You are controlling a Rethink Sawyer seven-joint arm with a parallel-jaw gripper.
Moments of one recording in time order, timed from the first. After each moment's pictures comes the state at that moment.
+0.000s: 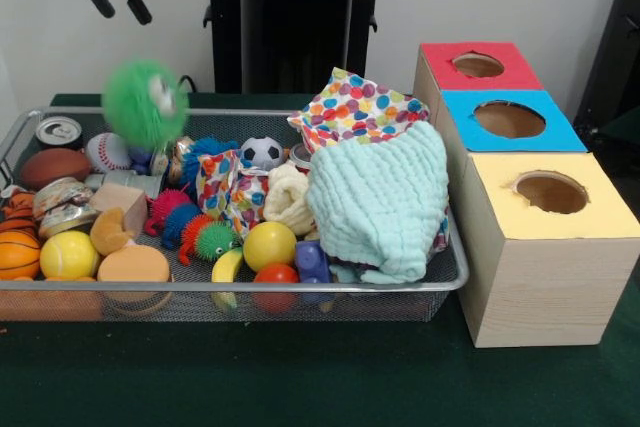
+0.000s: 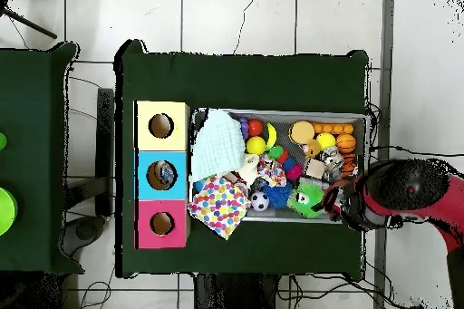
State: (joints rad) arm -0.99 -0.74 0.48 1.65 -0.37 1.29 1.82
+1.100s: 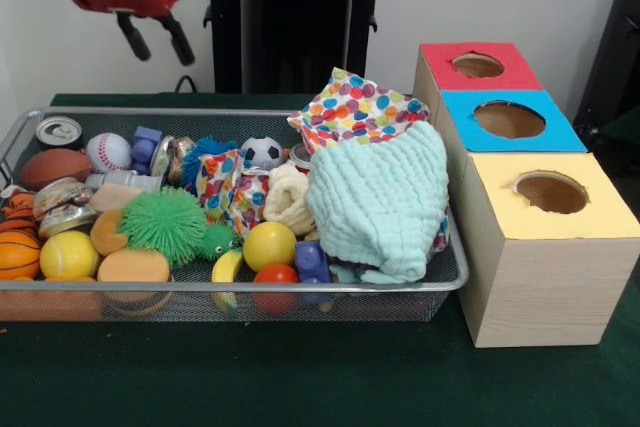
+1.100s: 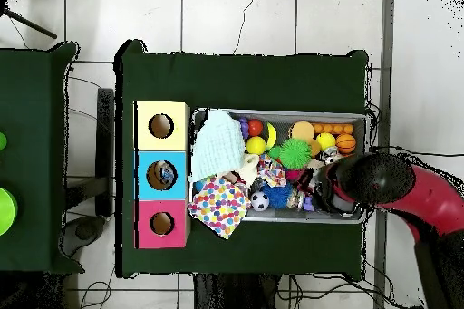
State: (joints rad) arm -0.91 -0.74 0.48 1.72 -0.29 1.00 1.82
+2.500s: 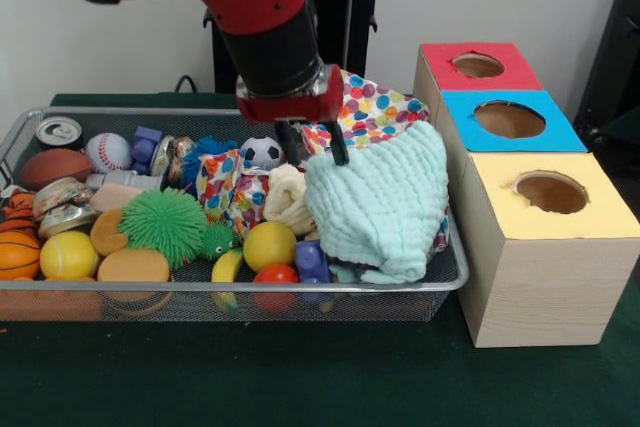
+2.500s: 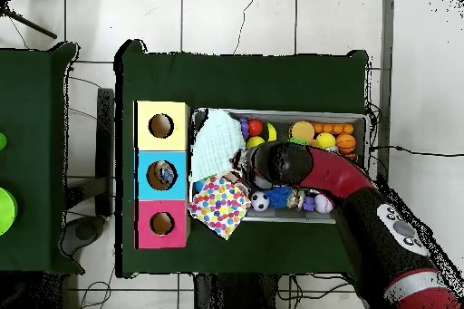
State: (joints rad) arm -0.68 -0.54 0.42 1.71 -0.21 0.66 1.82
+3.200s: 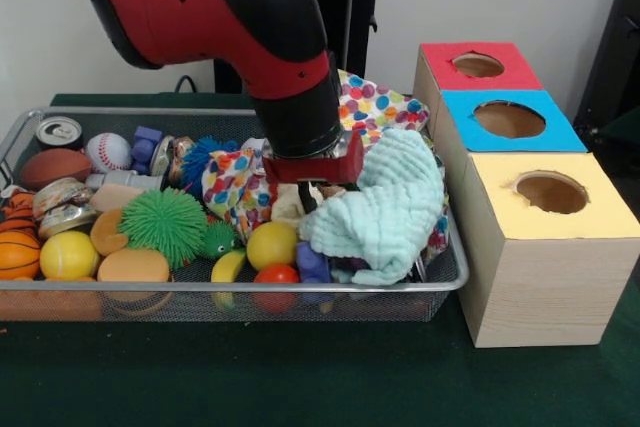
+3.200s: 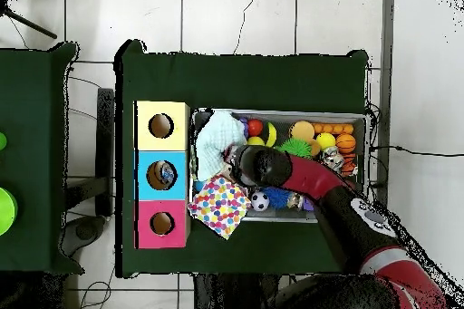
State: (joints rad) arm -0.62 -0.40 0.37 1.69 -0.17 0.38 1.83
